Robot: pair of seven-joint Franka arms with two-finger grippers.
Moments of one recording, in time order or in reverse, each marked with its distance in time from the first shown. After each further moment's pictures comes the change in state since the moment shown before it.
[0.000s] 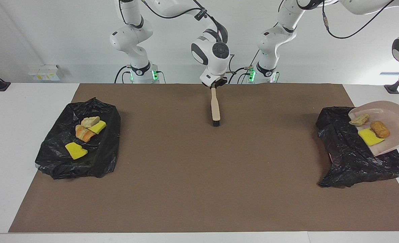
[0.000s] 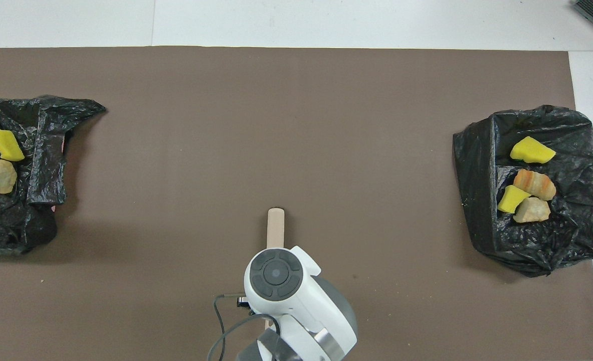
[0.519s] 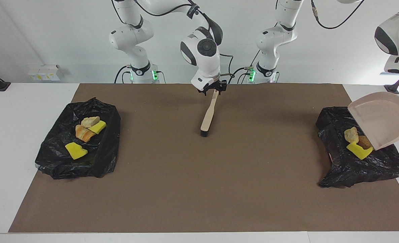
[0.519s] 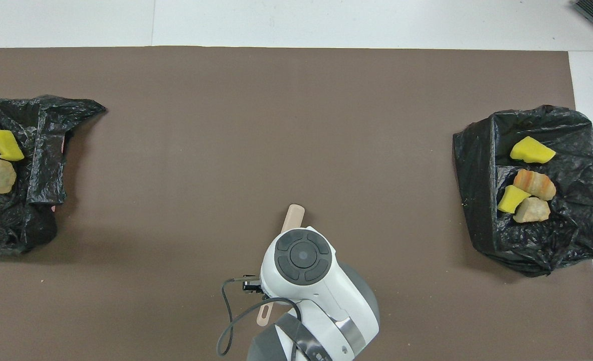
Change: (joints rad) left arm -0.079 -0.064 -0.007 -0.017 -0.189 -0.113 -0.131; right arm -0.053 -0.036 0.005 0.011 0.003 0.000 -0.077
